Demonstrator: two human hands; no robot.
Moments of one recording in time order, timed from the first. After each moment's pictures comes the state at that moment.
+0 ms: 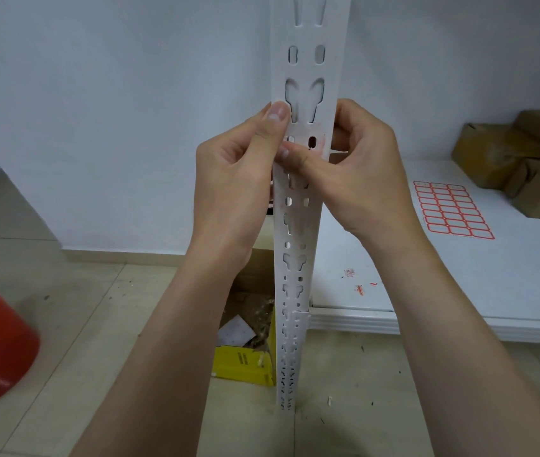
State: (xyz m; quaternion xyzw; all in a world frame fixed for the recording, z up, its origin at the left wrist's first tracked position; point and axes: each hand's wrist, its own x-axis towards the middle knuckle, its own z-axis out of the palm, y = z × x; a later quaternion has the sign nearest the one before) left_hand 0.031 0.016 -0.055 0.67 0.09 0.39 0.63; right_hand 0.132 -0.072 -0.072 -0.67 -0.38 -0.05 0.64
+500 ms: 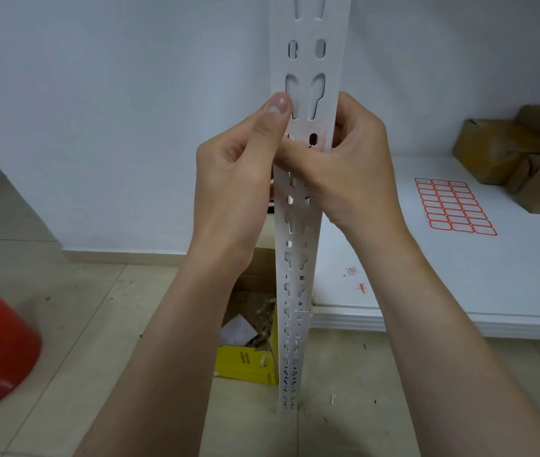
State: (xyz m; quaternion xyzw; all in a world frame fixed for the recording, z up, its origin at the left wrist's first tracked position) left_hand 0.029 0.015 -0.057 0.68 0.07 0.38 0.62; right_hand 0.121 -0.059 -0.067 -0.65 -0.34 -0.05 0.68
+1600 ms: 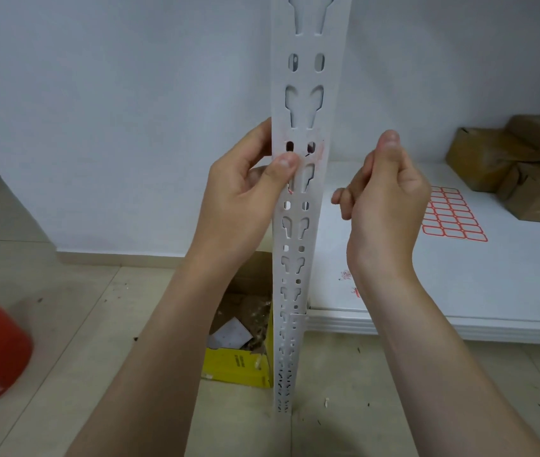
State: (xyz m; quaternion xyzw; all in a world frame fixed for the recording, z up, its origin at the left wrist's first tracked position) left_hand 0.039 0.037 -0.081 0.74 0.01 0.37 0.56; right_hand 0.116 -0.075 -0.090 -0.57 -0.11 -0.07 0.81
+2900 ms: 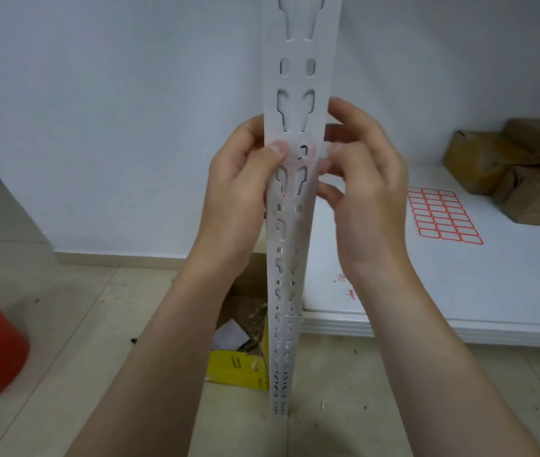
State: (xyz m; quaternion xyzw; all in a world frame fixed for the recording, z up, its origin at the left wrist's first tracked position) left_hand 0.046 0.028 -0.073 0.66 0.03 0.35 0.67; right_hand 0.105 -0.079 -0.074 -0.57 -0.27 -0.02 0.78
